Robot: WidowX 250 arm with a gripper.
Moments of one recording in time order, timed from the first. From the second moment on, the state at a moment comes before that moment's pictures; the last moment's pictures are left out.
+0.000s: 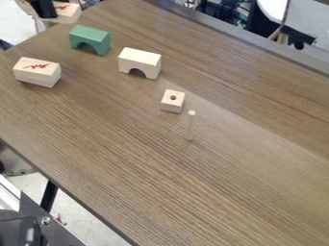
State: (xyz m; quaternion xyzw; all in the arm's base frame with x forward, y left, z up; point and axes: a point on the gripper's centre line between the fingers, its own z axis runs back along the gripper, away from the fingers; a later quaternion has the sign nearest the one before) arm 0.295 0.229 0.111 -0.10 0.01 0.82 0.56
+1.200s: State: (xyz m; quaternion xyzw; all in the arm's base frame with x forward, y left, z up) arm 0.340 0.216 0.071 -0.07 0.02 0.82 0.57
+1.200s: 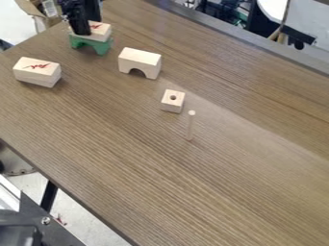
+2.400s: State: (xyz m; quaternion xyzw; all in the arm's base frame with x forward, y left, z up) arm 0.348 0.227 0.068 -0.06 0.02 0.81 0.59
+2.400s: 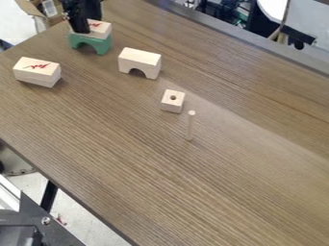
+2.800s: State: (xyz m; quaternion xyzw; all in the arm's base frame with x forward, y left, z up) arm 0.342 0.220 0.070 -0.06 0.04 0.79 0.61
